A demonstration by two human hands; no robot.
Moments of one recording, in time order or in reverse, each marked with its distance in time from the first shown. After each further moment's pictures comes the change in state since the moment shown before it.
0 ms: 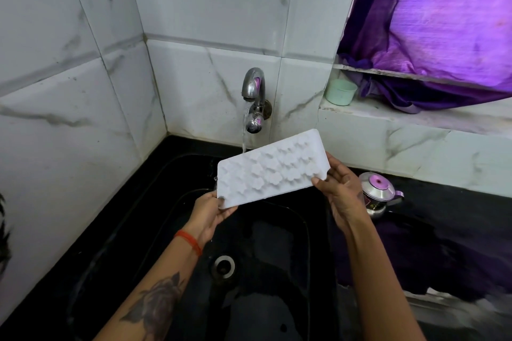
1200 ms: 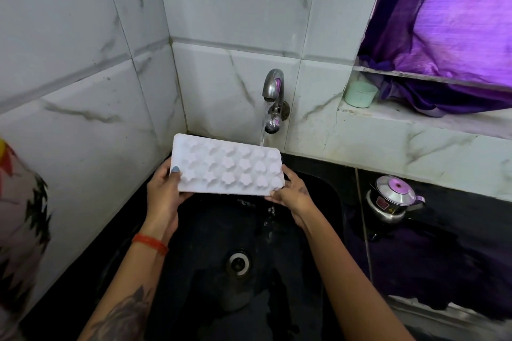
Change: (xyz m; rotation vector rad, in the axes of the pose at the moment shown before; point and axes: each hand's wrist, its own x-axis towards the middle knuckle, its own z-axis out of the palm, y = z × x) left_hand -0.033 0.053 -0.071 -0.030 0.225 0.505; right_hand 0.013 0.065 0.081 -0.307 -0.127 0.339
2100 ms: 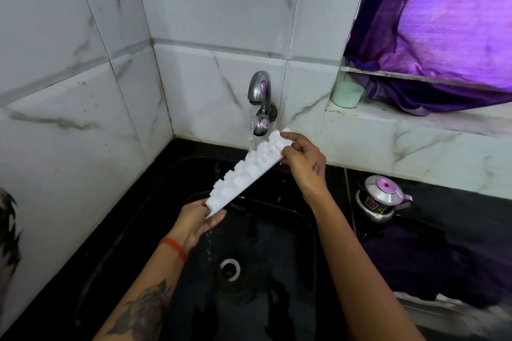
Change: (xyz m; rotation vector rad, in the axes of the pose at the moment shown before) left_hand 0.008 -0.064 0.037 0.055 -0.171 -0.534; right_hand -0.017 -0.070 -0.016 -0.190 0.273 -0.413
